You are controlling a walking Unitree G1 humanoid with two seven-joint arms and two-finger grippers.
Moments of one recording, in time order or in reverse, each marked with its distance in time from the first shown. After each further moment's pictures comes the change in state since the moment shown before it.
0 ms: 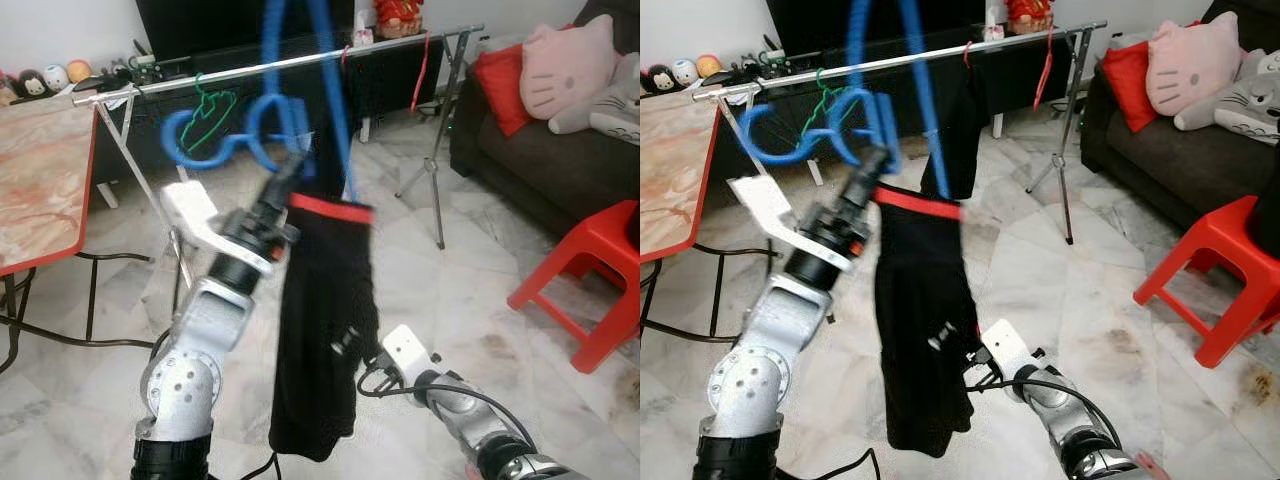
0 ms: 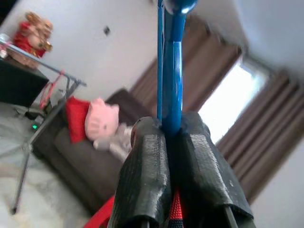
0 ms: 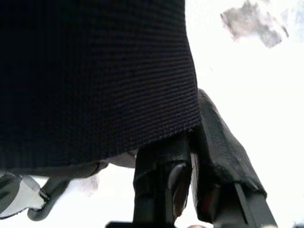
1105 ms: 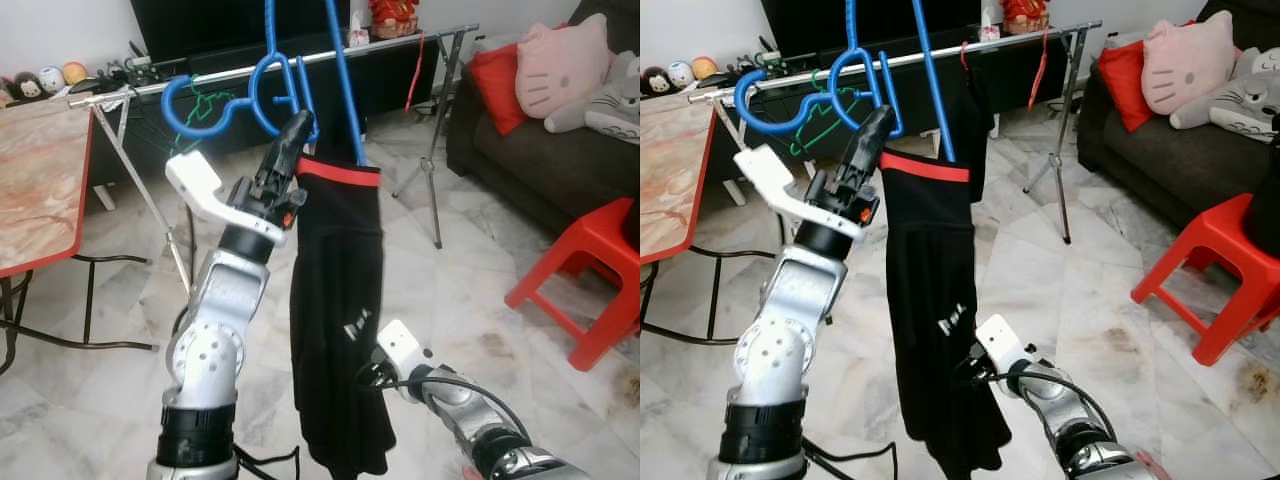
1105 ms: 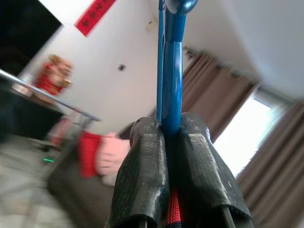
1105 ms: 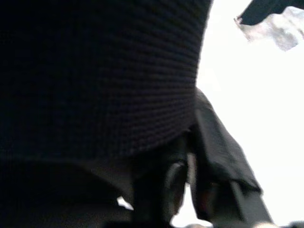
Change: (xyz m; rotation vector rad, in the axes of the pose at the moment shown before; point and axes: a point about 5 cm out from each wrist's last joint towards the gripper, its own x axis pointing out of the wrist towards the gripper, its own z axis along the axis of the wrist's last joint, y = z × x) left arm 0.031 0.007 0.022 0.061 -0.223 0.131; right arm 0.005 0.006 0.010 0.010 -0.018 0.086
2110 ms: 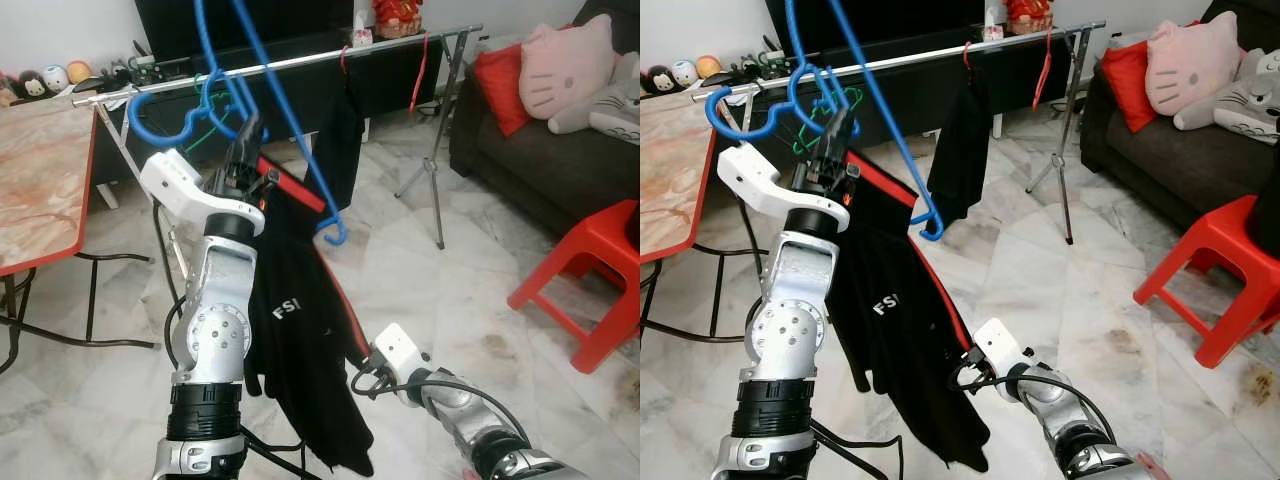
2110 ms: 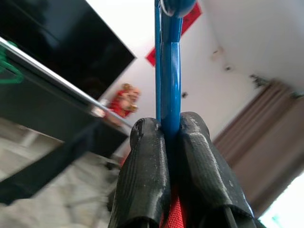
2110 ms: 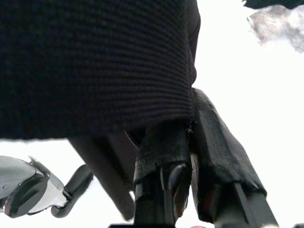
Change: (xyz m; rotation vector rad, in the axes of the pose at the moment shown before) left arm 0.004 0.033 0.006 0.037 -0.121 0.297; right arm 0.000 0.002 0.000 0.002 -0.004 0.020
